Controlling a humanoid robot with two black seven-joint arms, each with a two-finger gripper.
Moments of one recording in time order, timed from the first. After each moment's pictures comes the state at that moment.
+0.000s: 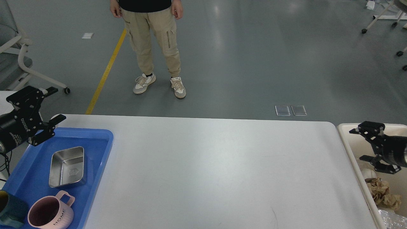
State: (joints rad) left arm -0.21 0.75 -1.27 -1.18 0.58 -0.55 -0.01; right arm 0.82 -0.97 0.13 1.13 -0.18 0.33 -0.05
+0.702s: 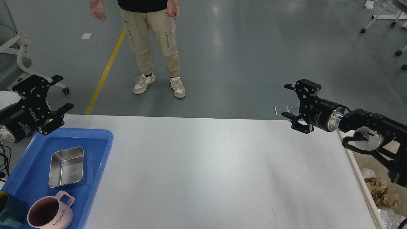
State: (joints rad) left arm -0.28 0.68 -1.28 -1.16 0.57 -0.54 0.00; right arm 0.79 -0.60 0.49 1.08 -0.04 0.26 -0.03
